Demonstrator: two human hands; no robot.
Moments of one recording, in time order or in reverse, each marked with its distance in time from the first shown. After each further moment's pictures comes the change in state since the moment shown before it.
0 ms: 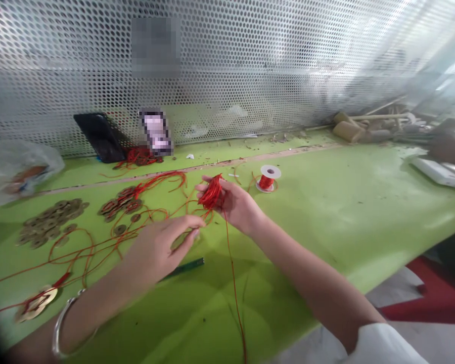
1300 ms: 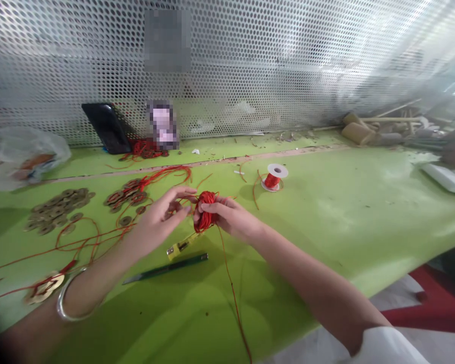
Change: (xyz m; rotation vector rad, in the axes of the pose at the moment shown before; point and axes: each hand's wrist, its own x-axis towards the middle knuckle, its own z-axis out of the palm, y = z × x) left_hand 0.007 -0.032 0.003 -0.546 0.045 -0.444; right_hand -0.004 0.028 0.003 -0.227 -0.237 0.067
